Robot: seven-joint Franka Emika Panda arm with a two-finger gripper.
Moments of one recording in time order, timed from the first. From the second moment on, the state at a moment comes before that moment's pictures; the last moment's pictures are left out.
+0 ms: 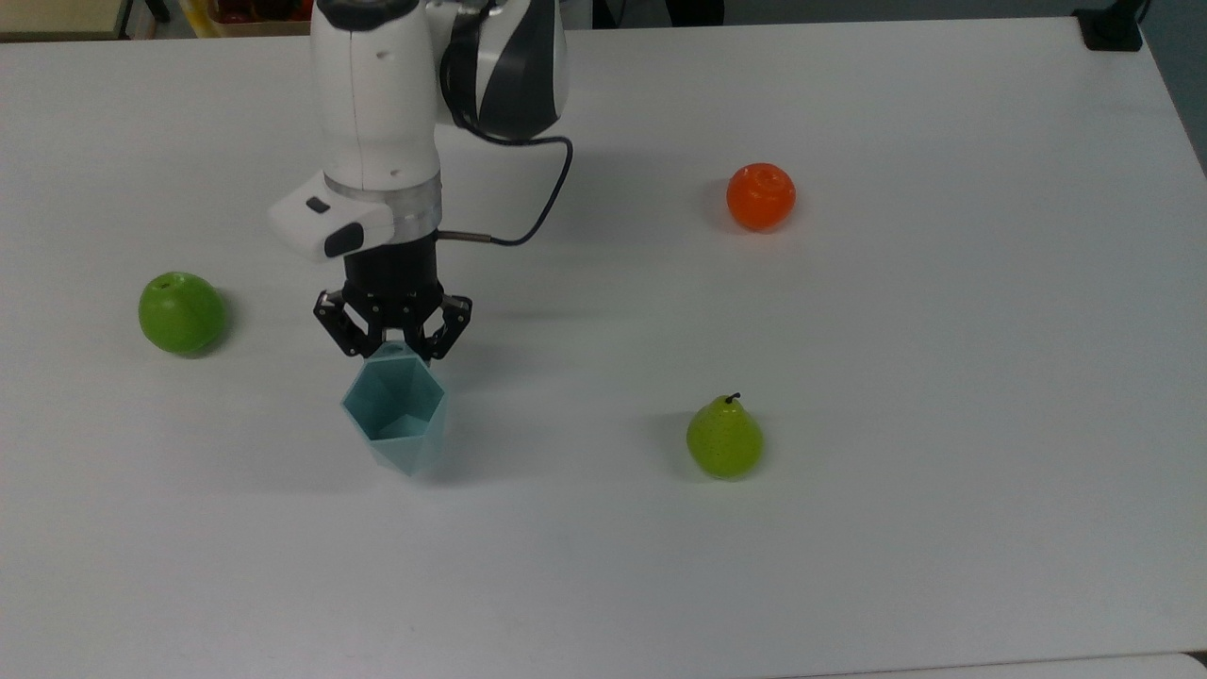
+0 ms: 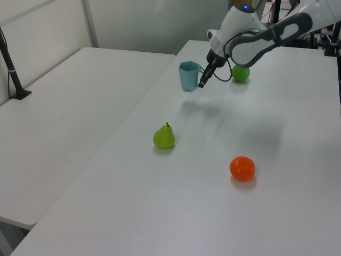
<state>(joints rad) 0.08 0.48 -0.15 -1.68 0.07 2.64 -0.15</state>
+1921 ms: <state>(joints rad) 0.14 -0.30 -0.13 -2.47 0.07 2.28 -0.12</state>
